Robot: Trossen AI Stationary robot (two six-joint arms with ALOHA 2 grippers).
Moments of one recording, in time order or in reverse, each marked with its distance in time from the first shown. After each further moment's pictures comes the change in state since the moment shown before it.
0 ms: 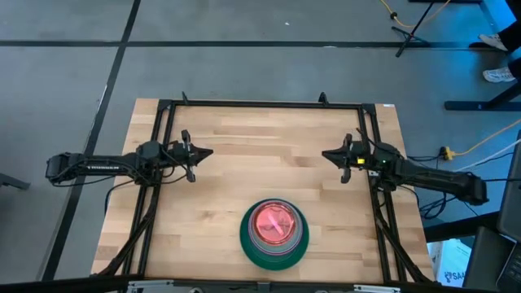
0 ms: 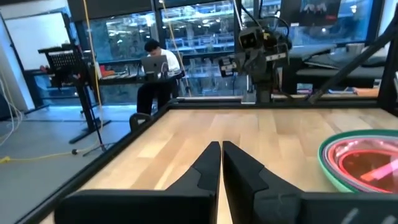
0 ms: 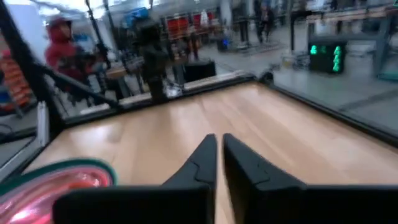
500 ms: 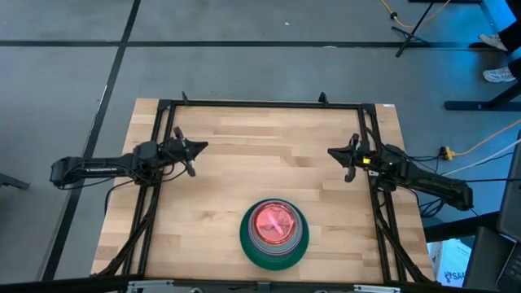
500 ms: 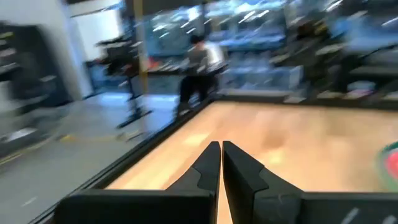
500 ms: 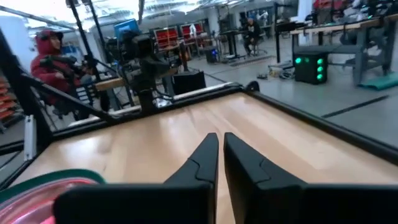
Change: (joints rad) left arm 0.000 -0.139 0.000 -0.146 -0.183 -0.007; right arm 0.001 -0.286 -0.003 -0.243 0.062 0.016
